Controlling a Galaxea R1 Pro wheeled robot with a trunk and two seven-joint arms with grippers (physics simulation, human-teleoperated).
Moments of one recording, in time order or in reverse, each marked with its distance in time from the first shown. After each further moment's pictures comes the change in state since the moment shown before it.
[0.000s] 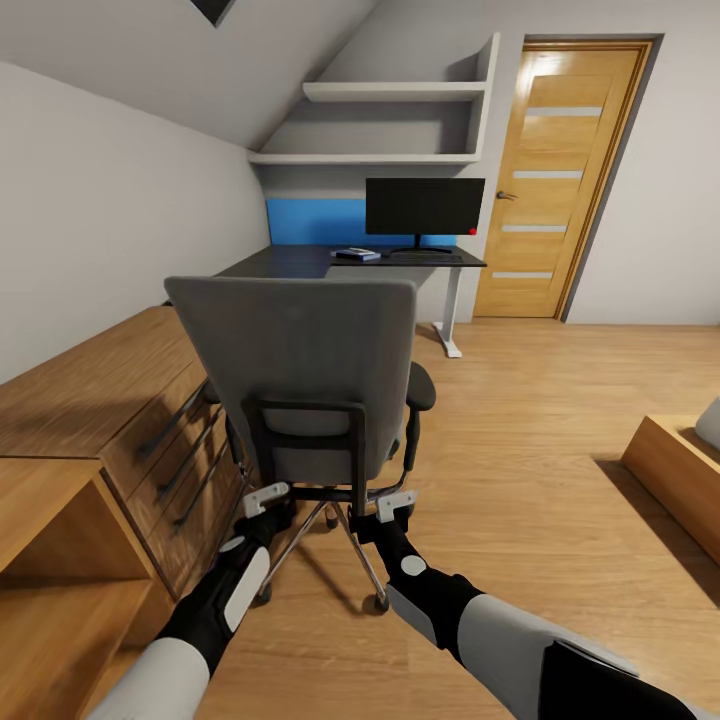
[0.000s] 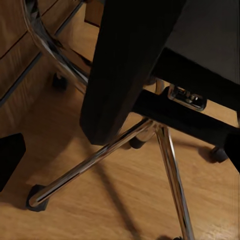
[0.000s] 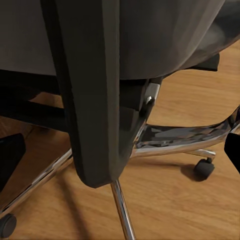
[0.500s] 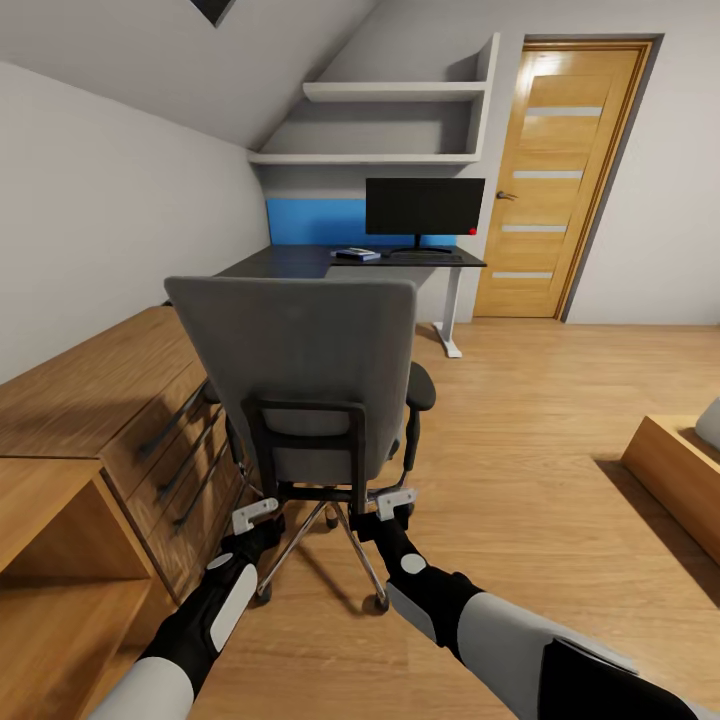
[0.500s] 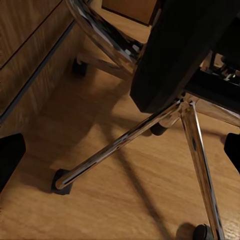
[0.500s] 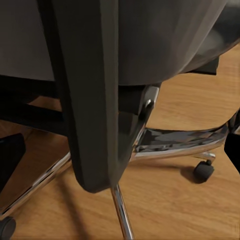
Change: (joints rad) left arm 0.045 0.038 0.002 0.006 0.002 -0.001 -0.002; right arm -0.005 0.000 0.000 -0.001 -0.001 0.000 -0.001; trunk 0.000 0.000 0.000
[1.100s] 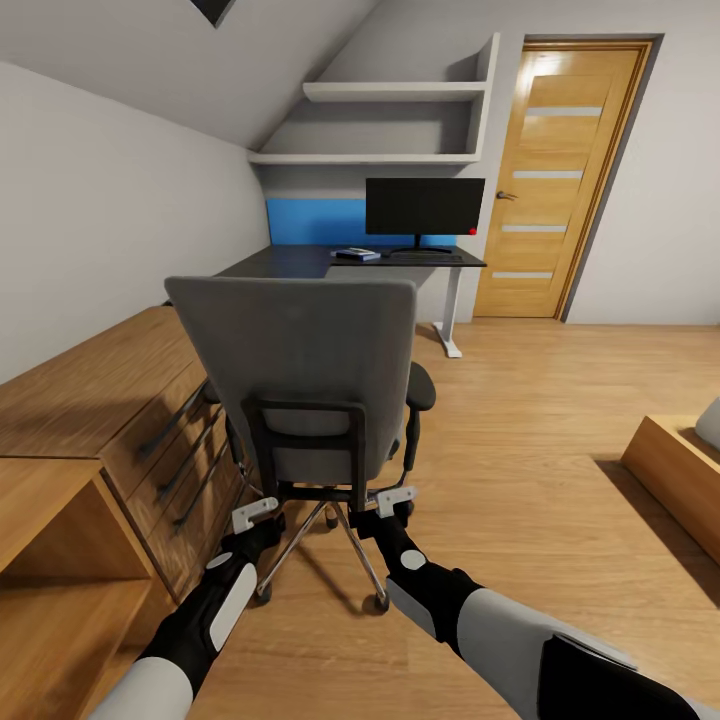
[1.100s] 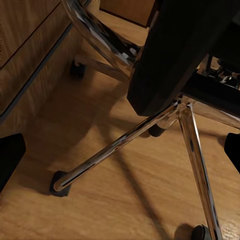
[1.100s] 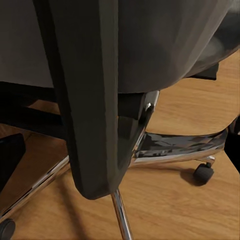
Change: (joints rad) left arm 0.001 0.003 -0.001 -0.008 0.001 0.002 -0.008; right arm -0.010 0.000 0.001 0.000 -0.002 0.008 0.003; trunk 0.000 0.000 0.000
